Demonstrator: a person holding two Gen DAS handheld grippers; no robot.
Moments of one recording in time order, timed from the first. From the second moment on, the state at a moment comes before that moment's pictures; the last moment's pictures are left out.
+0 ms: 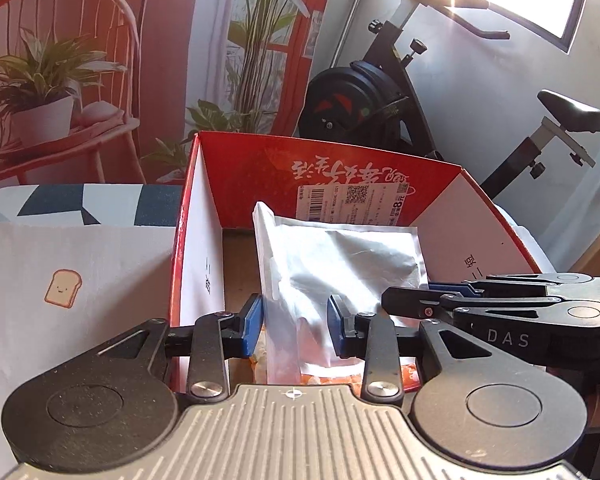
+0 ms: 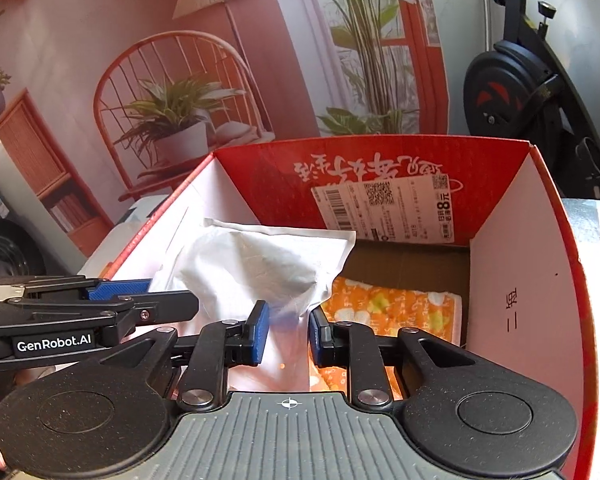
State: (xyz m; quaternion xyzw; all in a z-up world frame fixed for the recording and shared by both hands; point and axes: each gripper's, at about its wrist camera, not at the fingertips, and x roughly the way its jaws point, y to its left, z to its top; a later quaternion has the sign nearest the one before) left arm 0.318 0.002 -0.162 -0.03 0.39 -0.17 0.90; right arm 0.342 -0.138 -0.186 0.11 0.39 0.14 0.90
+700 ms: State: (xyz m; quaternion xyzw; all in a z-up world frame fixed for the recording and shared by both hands) left arm 0.231 0.014 -0.123 -0.01 0.34 -0.17 0.92; right arm 0.253 -0.168 -0.150 0.09 0.33 0.06 0.94
